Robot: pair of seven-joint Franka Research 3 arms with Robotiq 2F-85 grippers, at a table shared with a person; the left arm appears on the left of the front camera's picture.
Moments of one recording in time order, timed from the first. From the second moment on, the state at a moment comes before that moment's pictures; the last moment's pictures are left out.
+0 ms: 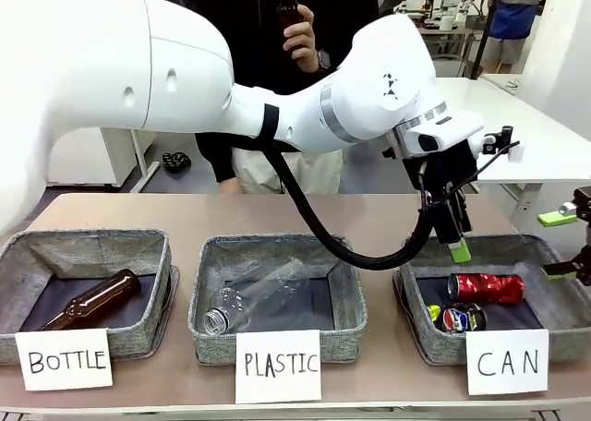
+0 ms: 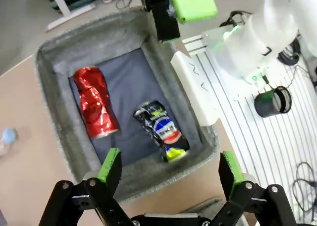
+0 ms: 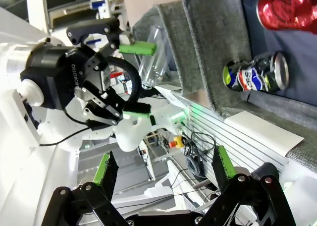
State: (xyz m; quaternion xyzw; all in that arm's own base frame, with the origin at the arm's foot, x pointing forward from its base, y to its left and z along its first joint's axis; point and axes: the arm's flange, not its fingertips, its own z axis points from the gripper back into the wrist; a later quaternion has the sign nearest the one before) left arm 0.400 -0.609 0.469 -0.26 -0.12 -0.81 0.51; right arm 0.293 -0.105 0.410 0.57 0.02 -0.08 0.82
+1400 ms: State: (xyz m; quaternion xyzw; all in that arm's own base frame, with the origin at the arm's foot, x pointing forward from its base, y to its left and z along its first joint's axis) left arm 0.368 0.103 0.542 -0.43 -0.18 -0.05 0.88; right arm 0.395 0.061 0.518 0.63 -0.11 0.00 0.77
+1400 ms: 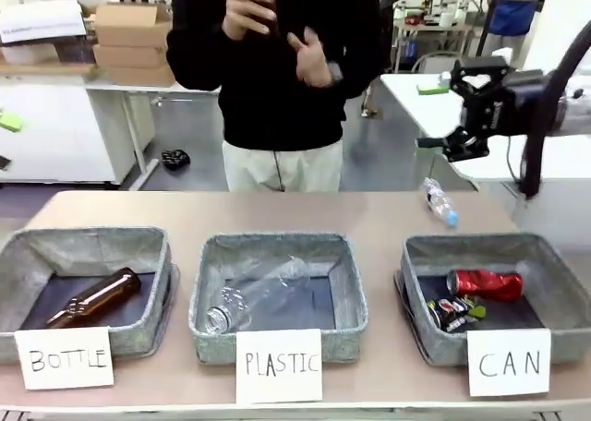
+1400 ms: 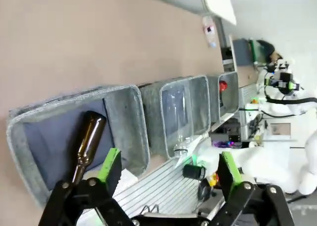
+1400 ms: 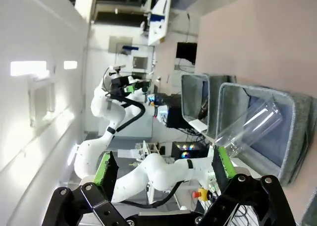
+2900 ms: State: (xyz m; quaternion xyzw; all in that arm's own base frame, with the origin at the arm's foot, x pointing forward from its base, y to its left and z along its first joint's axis) left arm 0.351 0.068 0.563 -0.41 -0.17 -0.11 0.89; right arm 0.391 0.065 0.515 0.64 -0.09 0.01 0.76
